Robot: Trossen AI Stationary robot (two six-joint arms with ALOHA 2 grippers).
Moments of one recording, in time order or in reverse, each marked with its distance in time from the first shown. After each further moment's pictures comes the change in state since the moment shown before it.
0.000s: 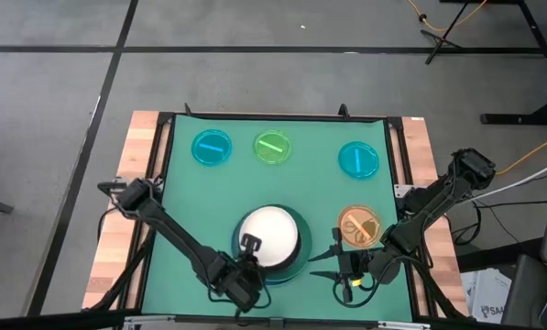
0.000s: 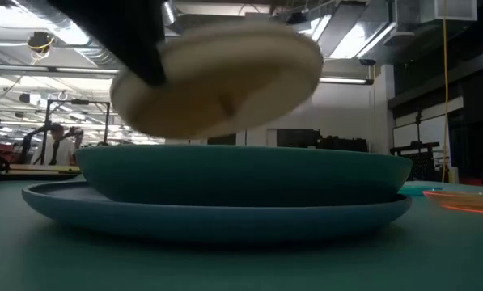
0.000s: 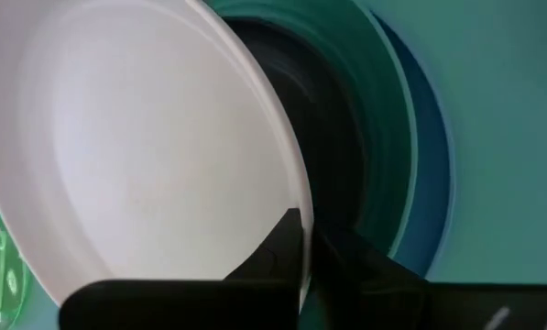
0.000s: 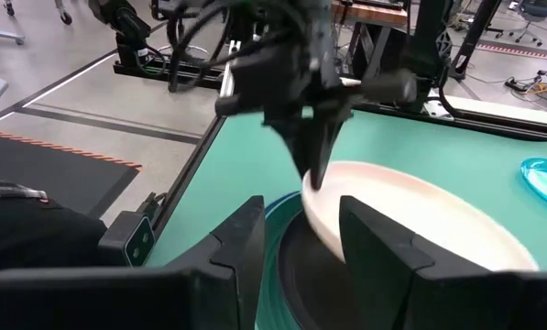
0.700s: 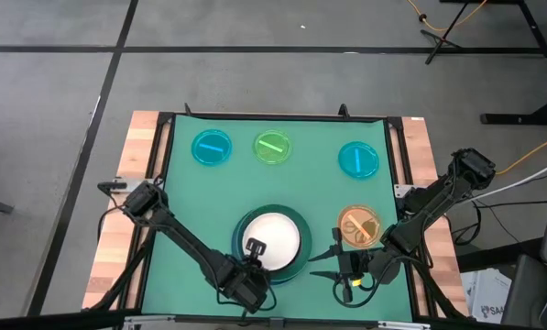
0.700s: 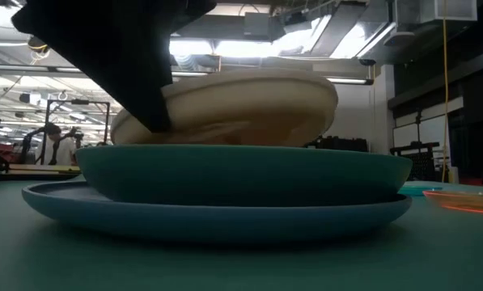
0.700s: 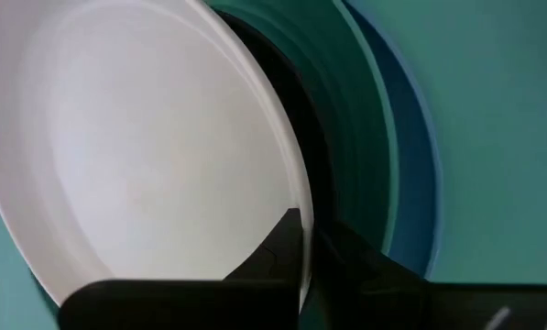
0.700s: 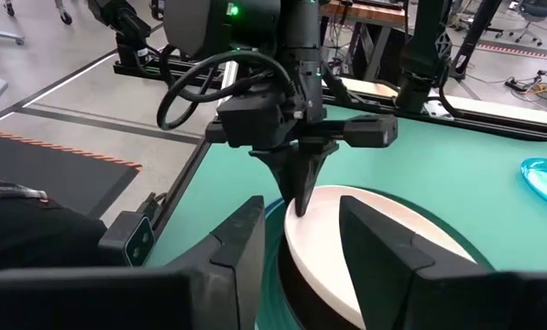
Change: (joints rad) left arm 0.016 0.073 0.004 0.065 0.057 0.006; right arm 0.000 0.000 0.000 0.000 0.000 0.000
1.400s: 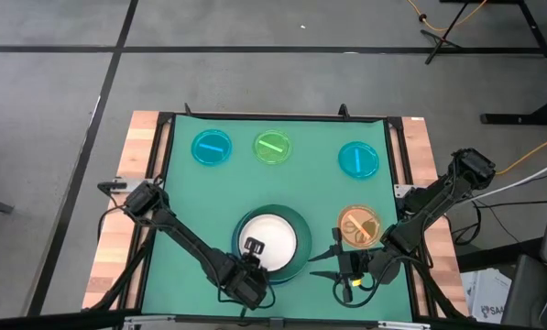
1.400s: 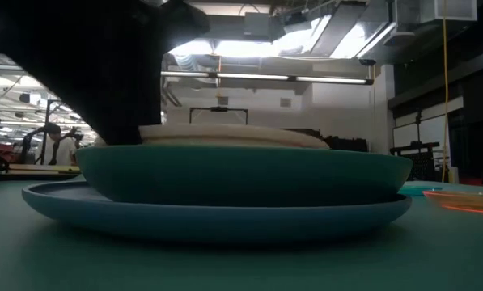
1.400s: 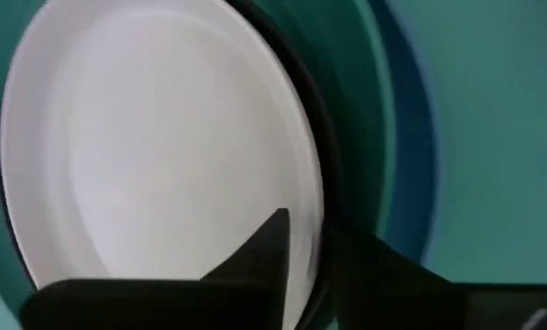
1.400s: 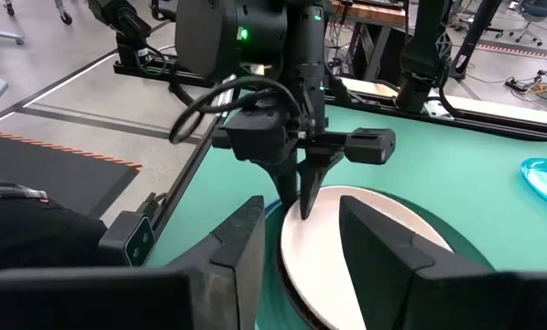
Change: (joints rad) left arm 0.009 0.000 -0.038 0.004 0.062 -0.003; right arm 0.000 0.000 0.000 0.000 0.000 0.000
